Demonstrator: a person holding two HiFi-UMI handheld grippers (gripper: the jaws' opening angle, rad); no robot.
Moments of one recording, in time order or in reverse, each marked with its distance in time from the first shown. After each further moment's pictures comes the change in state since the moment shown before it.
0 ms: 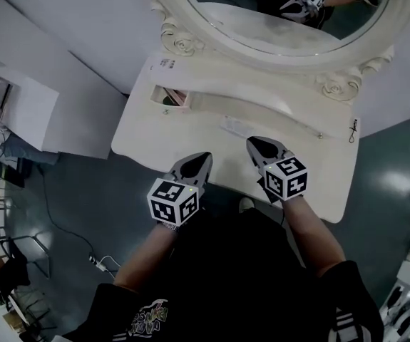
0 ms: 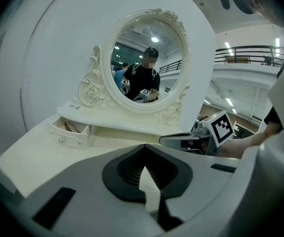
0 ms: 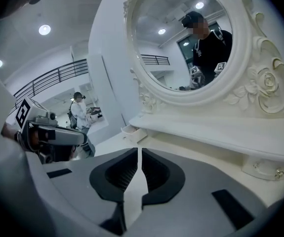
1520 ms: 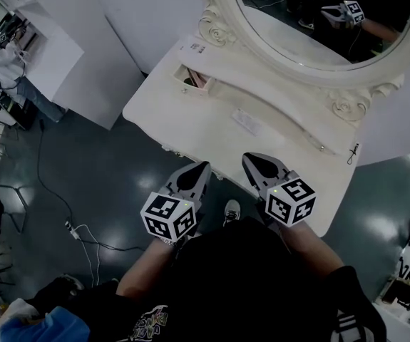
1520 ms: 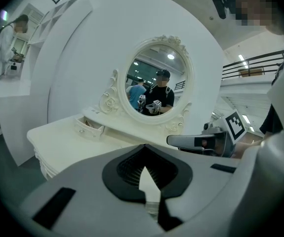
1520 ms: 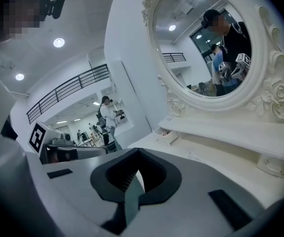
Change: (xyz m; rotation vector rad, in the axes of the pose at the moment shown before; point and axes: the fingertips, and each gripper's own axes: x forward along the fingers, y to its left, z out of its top) left arm -0.086 -0.053 -0.017 -0.139 -0.193 0.178; right arm -0.072 0.103 0.016 -0.029 -0.001 0.247
